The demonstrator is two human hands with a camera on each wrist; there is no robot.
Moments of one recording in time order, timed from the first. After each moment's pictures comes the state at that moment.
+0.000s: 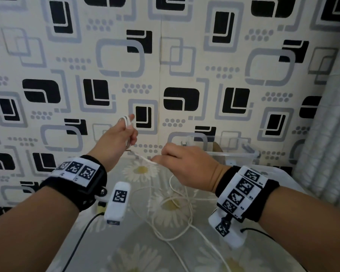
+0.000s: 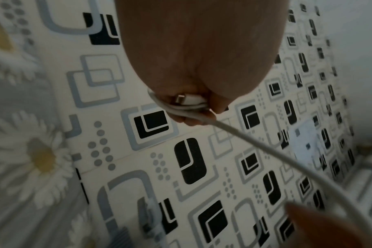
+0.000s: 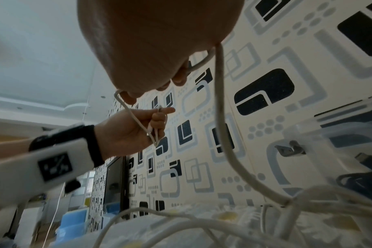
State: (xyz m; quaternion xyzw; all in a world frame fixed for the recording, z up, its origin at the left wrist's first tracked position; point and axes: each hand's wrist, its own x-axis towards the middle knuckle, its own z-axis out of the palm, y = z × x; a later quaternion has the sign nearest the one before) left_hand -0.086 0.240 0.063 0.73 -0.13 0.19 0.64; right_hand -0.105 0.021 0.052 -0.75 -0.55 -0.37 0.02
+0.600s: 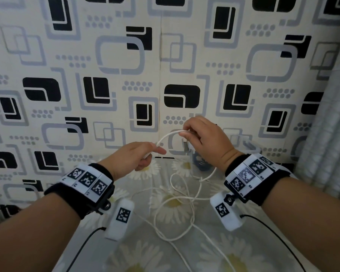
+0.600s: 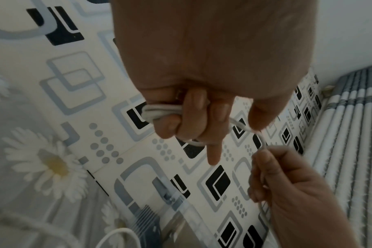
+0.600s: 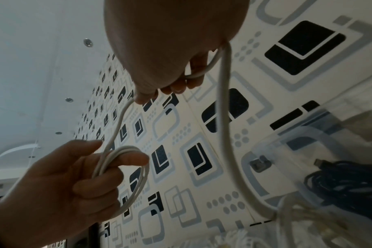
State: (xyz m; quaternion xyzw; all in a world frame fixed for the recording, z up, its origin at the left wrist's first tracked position) left_hand -0.116 0.220 0.053 0.84 -0.19 0.01 0.51; right_hand -0.073 -0.009 0.069 -0.81 -0.37 -0.42 0.20
